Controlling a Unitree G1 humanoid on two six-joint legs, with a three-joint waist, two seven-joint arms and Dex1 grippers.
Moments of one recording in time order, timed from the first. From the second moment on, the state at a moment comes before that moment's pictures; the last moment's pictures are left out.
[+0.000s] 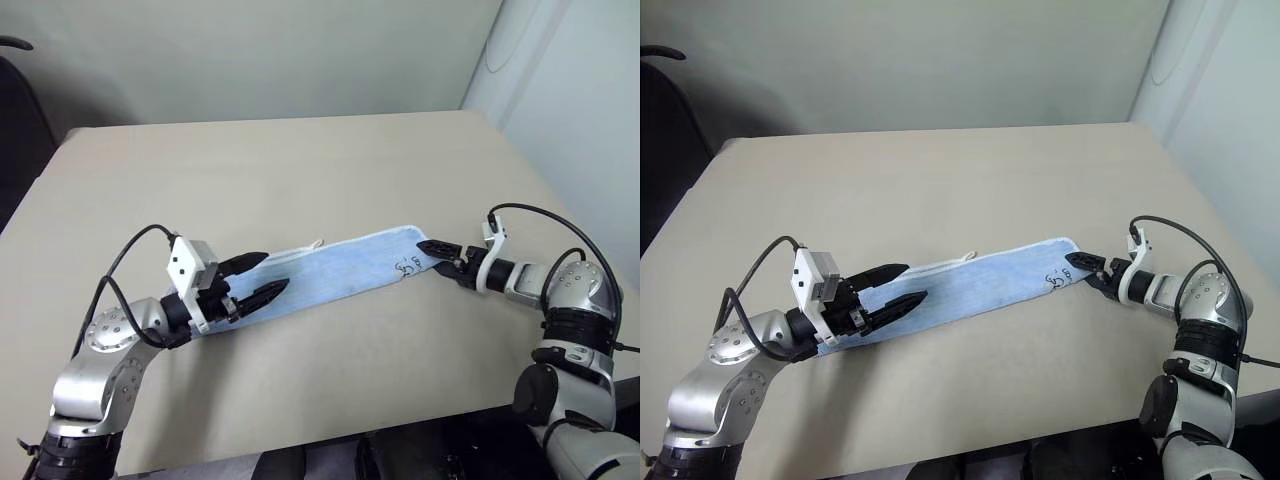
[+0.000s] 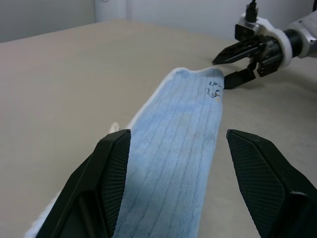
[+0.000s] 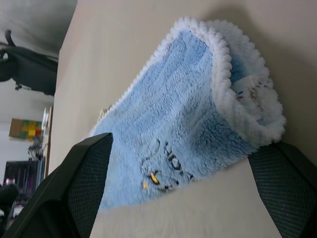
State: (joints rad) left arm -0.08 0.64 0.20 -0.36 -0.58 0.42 -0.84; right arm -0.74 -0.36 -0.57 0.41 0.53 1.38 0.52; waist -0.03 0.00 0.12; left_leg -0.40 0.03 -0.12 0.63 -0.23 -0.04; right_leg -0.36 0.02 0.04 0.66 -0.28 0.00
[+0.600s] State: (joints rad) left arm -0.03 0.63 0.18 -0.36 -0.58 0.40 -0.82; right arm -0.74 -0.35 -0.54 0.36 0.57 1.30 0.46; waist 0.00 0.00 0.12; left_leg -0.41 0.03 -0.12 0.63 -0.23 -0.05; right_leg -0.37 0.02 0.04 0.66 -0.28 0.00
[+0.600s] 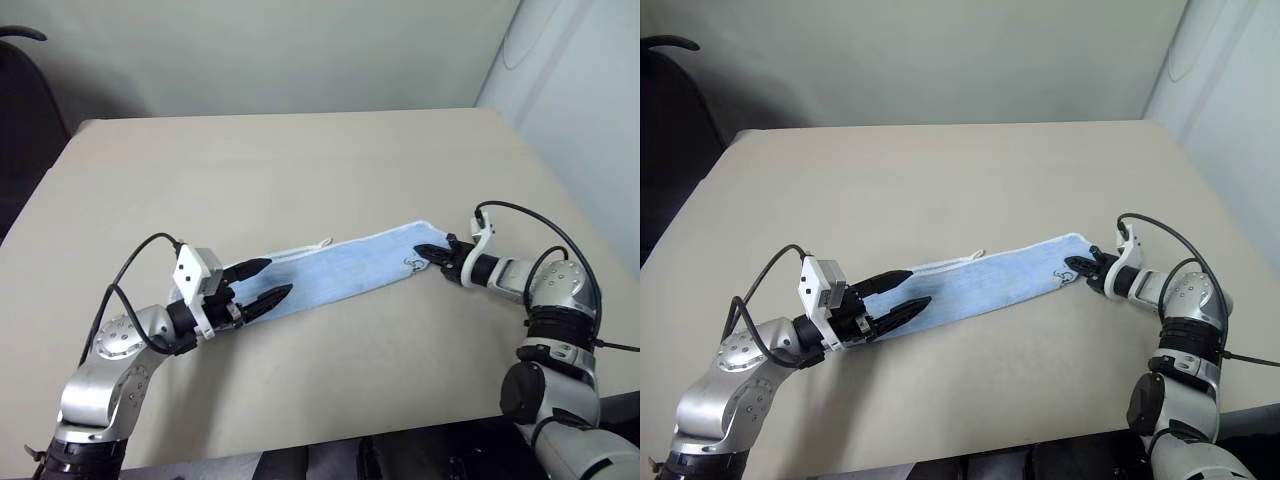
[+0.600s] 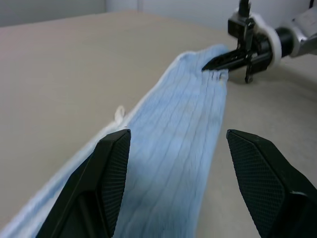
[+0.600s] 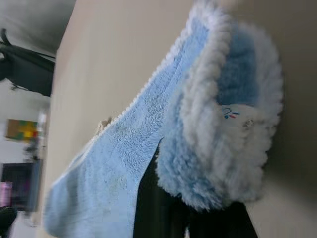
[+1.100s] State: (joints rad) left arm 0.01 0.60 0.20 -0.36 -0.58 0.38 -0.78; right arm -0.72 -0.69 0.08 0.08 0.35 0.75 0.89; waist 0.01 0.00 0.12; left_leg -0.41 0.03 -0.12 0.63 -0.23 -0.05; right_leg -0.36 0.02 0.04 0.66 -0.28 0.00
